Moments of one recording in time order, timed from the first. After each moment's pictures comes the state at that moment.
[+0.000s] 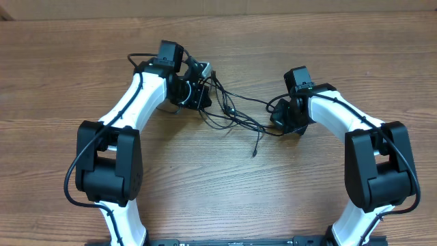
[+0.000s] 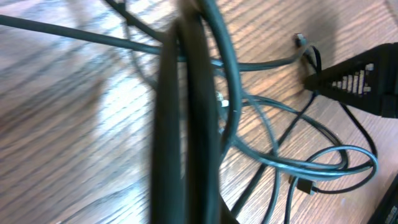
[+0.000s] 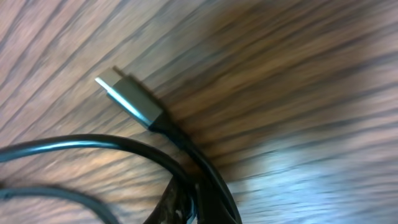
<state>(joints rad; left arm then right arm) -0.21 2.01 1.48 -0.77 0.56 0.07 0.22 1.92 1.18 -0.69 -0.12 0.76</state>
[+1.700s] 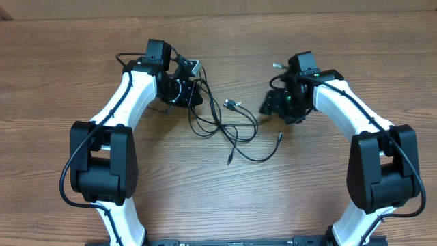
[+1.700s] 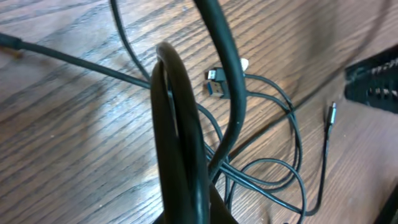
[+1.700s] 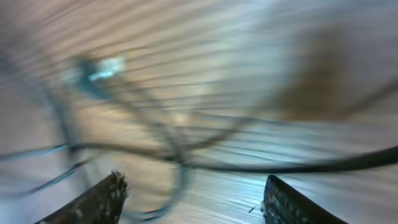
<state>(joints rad) -0.16 2.01 1.48 -0.78 0.58 0.12 0.21 1.91 1.32 -0.76 -0.39 0.35</state>
